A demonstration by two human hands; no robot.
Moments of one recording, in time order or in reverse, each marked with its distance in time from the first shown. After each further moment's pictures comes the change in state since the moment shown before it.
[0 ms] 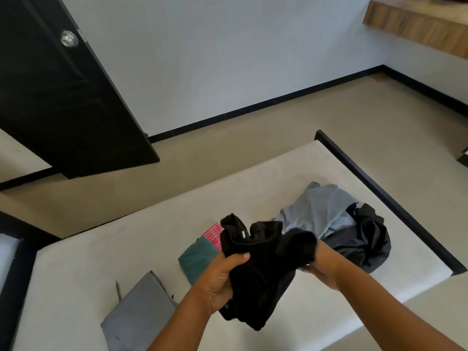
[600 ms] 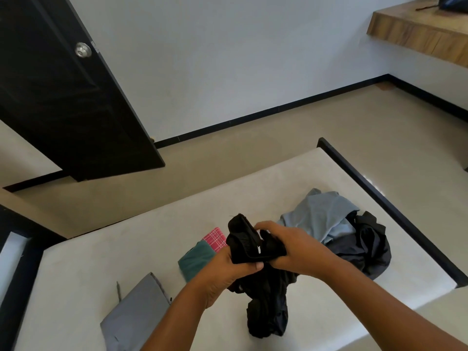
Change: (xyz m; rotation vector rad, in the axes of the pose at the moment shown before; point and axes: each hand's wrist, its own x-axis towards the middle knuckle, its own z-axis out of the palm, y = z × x) left_hand -0.008 0.016 0.027 0.528 -0.044 0.103; right_hand -0.023 -0.054 0.015 -1.011 -0.152 -0.659
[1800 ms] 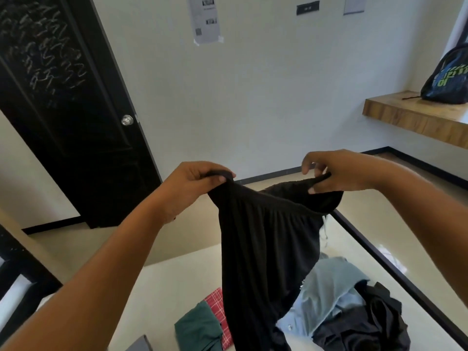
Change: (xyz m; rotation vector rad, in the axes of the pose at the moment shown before) left_hand -0.062 0.260 -0.046 0.534 0.290 0.715; right_hand 0.015 -0.087 -0.277 -0.517 0.130 0.117
